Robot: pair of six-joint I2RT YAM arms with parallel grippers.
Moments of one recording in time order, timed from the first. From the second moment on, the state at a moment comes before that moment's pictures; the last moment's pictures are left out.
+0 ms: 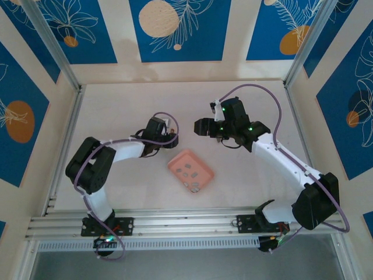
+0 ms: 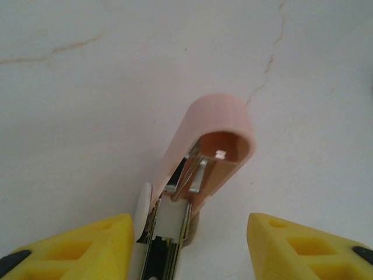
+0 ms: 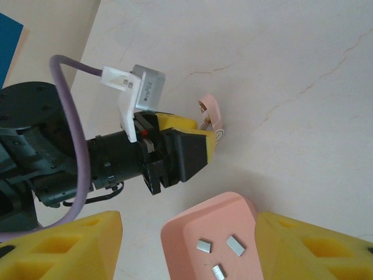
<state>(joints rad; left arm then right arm) -0.54 1.78 0.93 0.06 0.08 -0.42 0.52 1.32 1.12 -0.50 -0.30 0.53</state>
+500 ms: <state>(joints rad) -0.54 1.83 0.93 0.04 0.12 -0.44 0.52 1.34 1.13 -0.50 -0.32 0.53</state>
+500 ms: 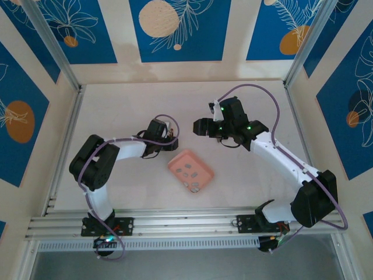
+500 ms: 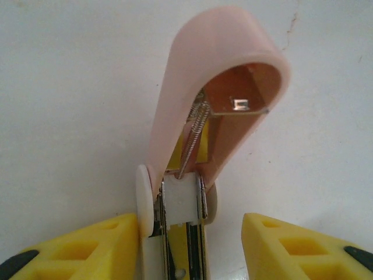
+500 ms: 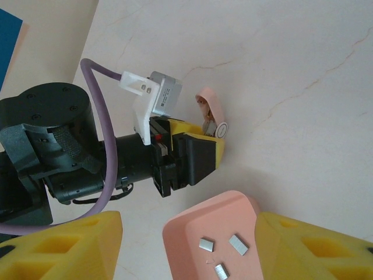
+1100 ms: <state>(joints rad) -0.54 1.70 0.85 0.06 0.09 -0.45 0.50 1.37 1.17 -0.55 -0.33 0.55</state>
